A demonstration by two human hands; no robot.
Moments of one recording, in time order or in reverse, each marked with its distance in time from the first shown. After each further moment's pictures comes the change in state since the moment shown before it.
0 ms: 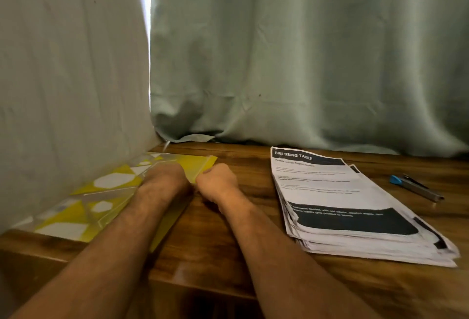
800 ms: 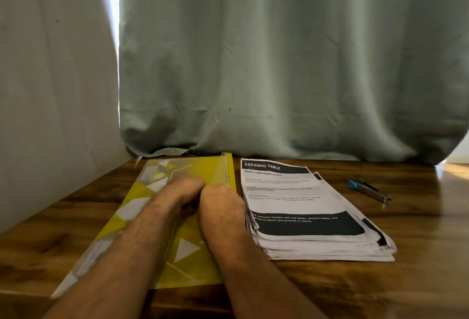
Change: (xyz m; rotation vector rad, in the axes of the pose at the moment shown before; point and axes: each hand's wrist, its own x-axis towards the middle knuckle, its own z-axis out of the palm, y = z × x) left_hand -0.036 0.078 -0.002 -0.716 -0.195 0.037; right_hand -0.047 0.035 -0.047 -0.766 0.282 -0.328
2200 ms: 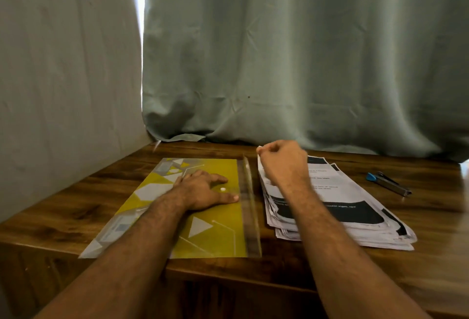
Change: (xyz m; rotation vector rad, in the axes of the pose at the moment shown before) left_hand 0.004 -0.047 -0.005 0.621 -0.179 0.279; right_hand 0.024 0.065 -0.032 0.607 0.297 0.385
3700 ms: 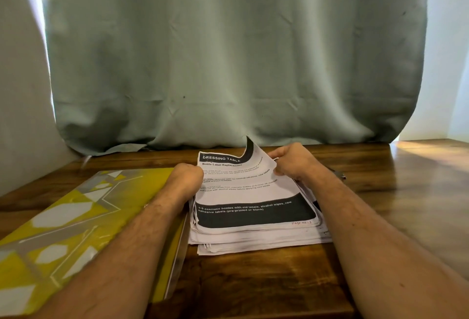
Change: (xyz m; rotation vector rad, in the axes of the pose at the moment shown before) left_hand 0.045 0.138 0.026 -0.781 0.277 -0.193; right_hand 0.082 0.119 -0.112 -0.180 -0.239 0.138
